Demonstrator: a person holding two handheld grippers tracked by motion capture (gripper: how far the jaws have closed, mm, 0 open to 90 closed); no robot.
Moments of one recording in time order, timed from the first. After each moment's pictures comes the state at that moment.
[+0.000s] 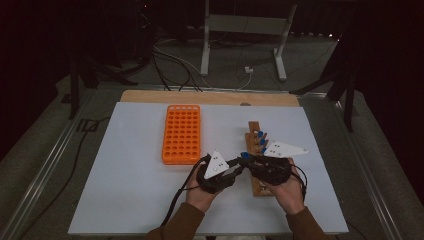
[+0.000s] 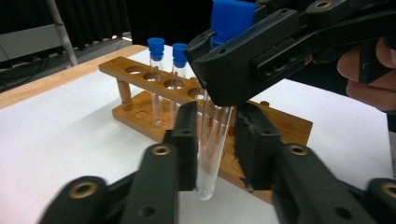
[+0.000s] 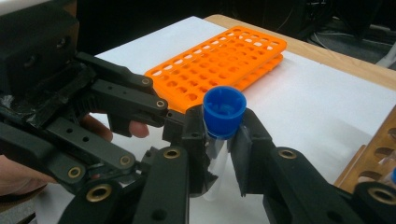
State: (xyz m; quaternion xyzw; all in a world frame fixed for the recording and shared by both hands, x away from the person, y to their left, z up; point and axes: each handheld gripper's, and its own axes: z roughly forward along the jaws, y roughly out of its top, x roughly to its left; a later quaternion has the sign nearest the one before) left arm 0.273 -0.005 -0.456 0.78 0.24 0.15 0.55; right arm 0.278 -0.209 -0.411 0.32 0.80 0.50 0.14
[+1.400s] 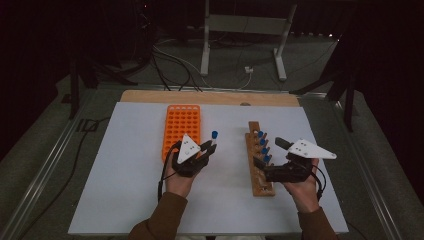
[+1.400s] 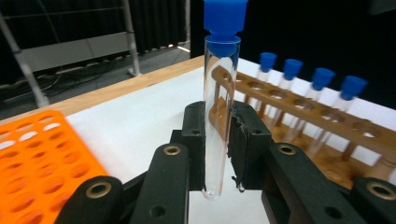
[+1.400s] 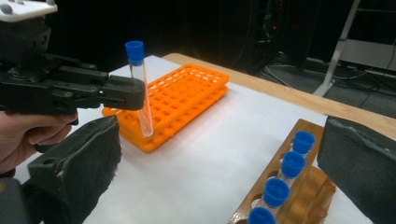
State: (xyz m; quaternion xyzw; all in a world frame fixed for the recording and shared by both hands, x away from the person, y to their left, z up) left arm 0.307 0.060 -0.450 0.74 0.33 0.23 0.54; right arm 0.272 -0.251 -0.397 0.36 0.73 0.53 0.22
